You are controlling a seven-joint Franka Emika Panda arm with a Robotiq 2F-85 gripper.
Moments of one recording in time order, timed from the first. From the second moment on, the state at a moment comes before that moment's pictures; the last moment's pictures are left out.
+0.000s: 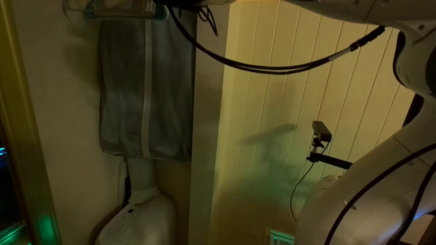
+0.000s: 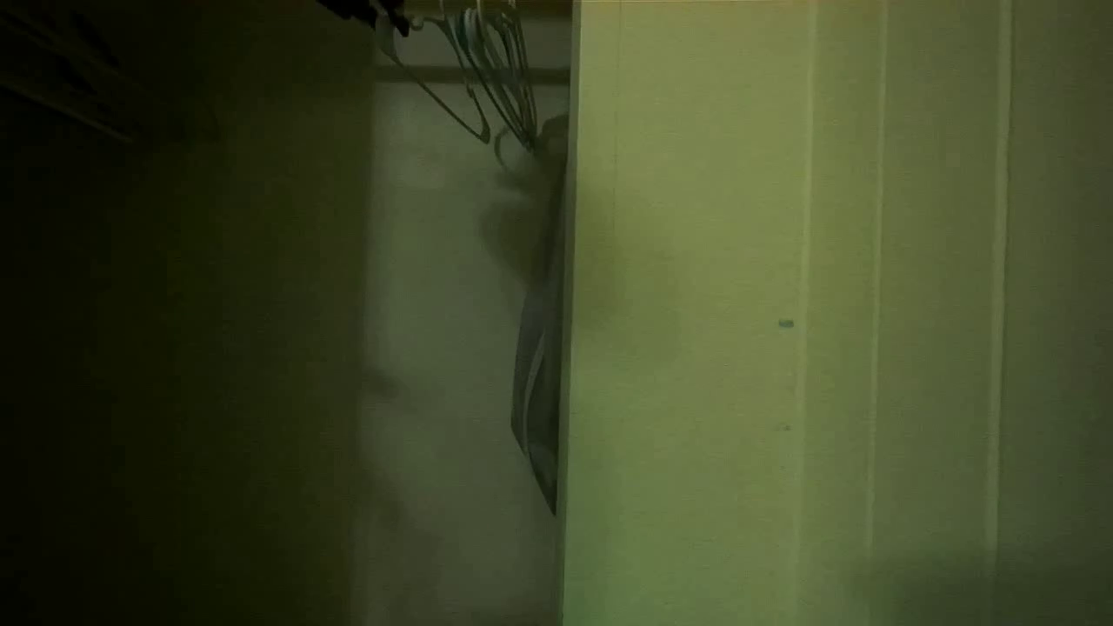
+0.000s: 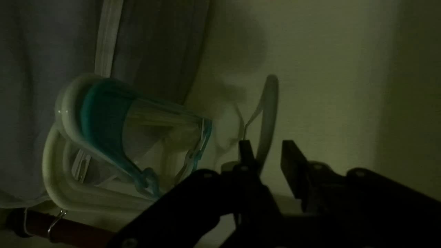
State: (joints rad) arm -0.37 -0.49 0.18 -1.89 -0.21 2.69 0.17
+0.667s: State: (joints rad) arm -0.17 -0.58 0.14 -1.95 -0.23 3.04 0.00
